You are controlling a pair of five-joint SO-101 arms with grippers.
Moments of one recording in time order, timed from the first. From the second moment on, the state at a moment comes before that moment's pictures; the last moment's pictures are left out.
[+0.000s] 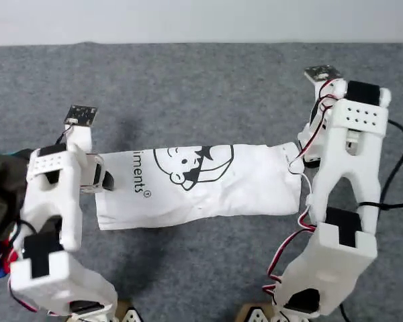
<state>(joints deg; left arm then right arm) -18.5 8.5 26.3 59.6 -10.9 10.2 18.2 -23.3 100.7 23.0</state>
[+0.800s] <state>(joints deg) -7.7 22.6 10.3 74.6 -10.9 10.2 18.2 -23.3 100.7 23.0</state>
